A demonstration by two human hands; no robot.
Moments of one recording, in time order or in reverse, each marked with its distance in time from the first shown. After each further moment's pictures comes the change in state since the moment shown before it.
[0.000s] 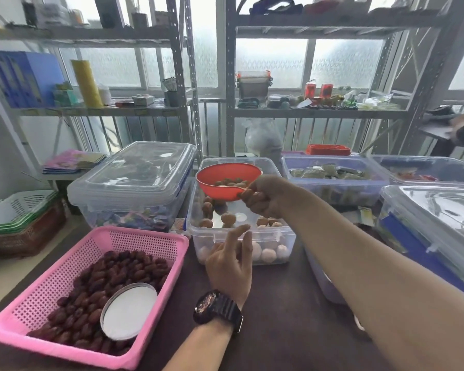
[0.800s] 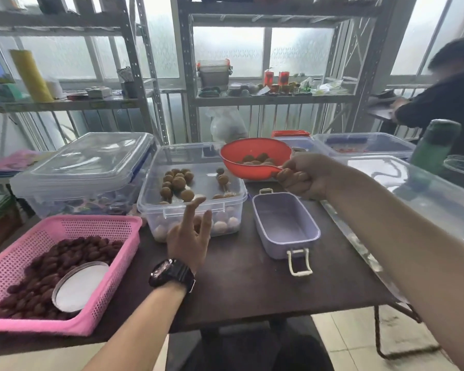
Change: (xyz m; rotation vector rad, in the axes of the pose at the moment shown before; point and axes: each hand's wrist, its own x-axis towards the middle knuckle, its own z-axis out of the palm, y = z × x) left_hand -0.010 0.001 0.005 0.017 -0.208 -0.052; right_hand -0.131 0.011 -0.115 0.046 0.130 -0.072
